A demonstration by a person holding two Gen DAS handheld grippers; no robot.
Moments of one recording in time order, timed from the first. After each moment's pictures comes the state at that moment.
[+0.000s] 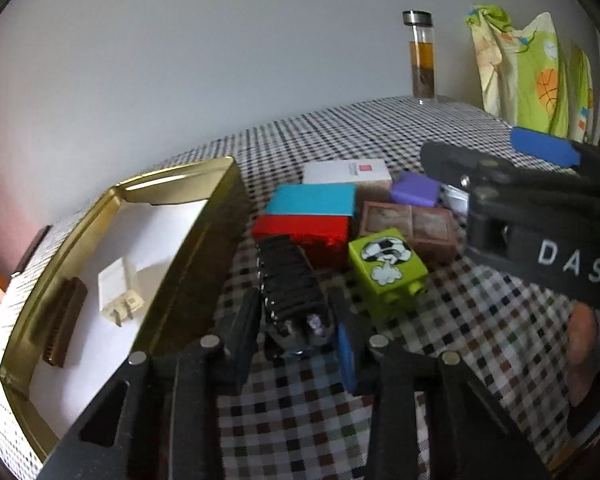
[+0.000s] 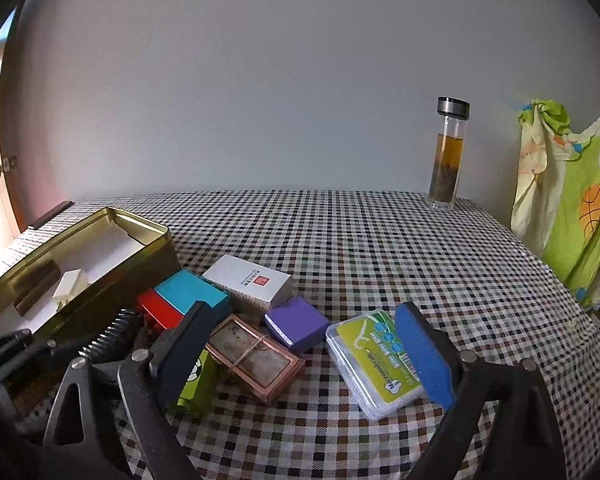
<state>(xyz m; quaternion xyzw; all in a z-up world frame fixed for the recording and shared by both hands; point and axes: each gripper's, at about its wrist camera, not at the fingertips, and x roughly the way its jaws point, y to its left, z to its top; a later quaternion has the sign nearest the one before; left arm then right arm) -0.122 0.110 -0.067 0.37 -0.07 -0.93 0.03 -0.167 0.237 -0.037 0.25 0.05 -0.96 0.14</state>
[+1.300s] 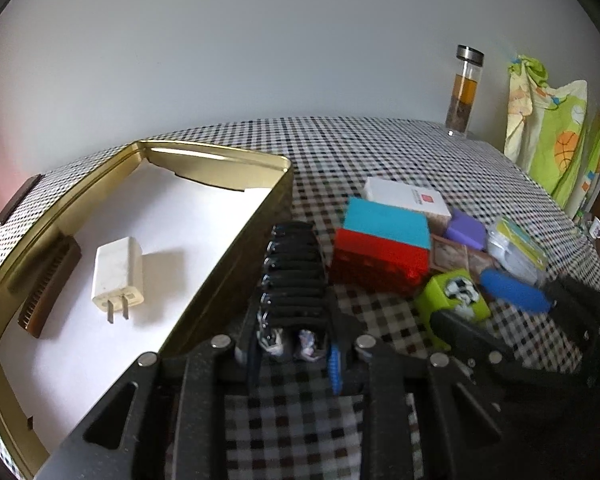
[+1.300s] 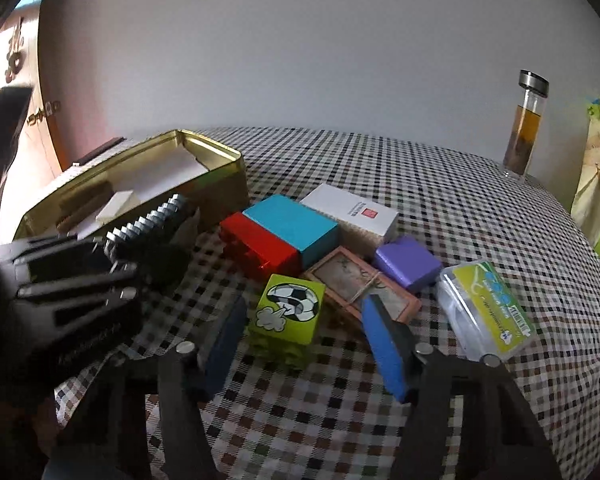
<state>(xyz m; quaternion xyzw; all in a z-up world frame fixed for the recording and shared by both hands) -0.136 0.039 -0.065 0.38 0.03 -0.92 0.03 -0.155 0.185 -0.063 0.34 0.10 -0.91 0.24</state>
